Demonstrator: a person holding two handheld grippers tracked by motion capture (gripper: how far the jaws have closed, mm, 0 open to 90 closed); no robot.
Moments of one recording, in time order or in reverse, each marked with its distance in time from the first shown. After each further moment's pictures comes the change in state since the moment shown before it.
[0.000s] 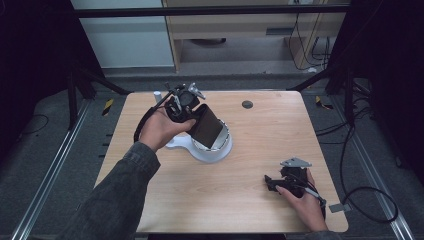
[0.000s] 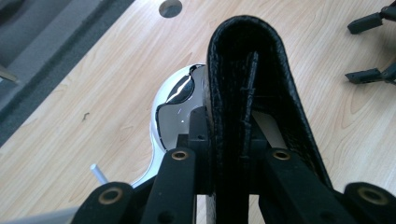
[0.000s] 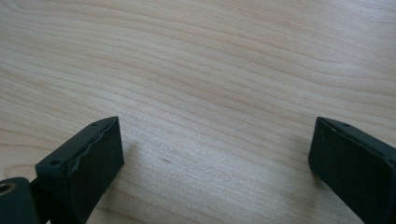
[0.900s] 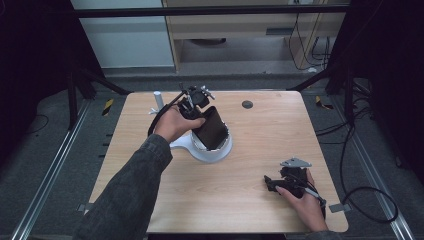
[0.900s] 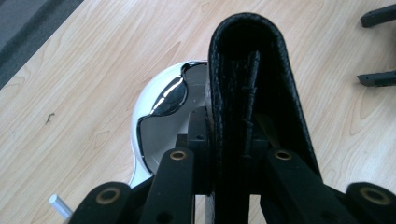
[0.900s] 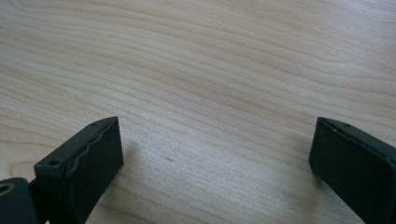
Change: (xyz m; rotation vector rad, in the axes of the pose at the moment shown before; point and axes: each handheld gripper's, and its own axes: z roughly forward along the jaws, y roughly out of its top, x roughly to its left) left arm 0.015 0.010 0.048 0.061 -0.075 -0.040; right arm 0.001 0.000 0.000 0.000 0.008 -0.003
